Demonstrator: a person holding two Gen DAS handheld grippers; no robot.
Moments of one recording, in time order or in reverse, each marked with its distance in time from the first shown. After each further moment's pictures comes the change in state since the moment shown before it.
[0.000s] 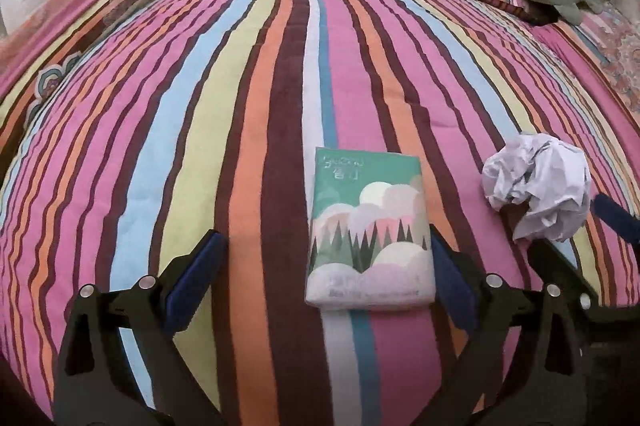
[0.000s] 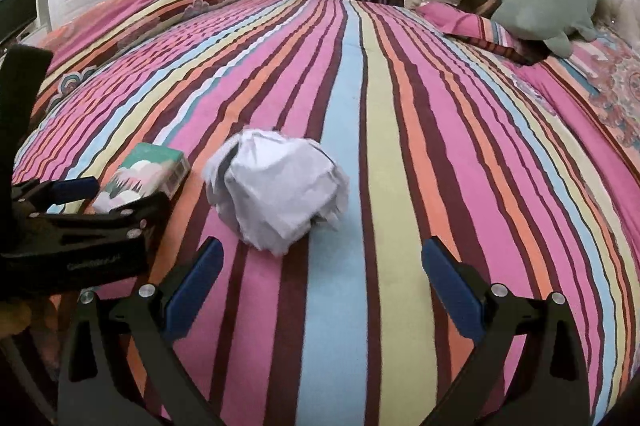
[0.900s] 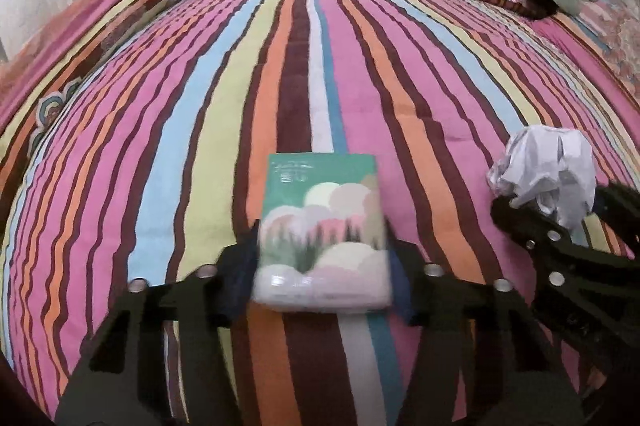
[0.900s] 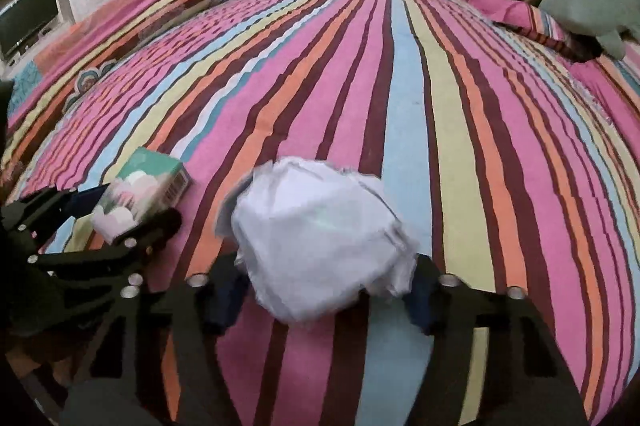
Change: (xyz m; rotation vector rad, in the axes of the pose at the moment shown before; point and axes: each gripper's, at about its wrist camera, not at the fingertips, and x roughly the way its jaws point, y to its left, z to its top) left arm 0.006 0.004 0.010 0.040 -0.042 0.032; right arm 0.034 0.014 0.022 -0.024 0.057 0.128
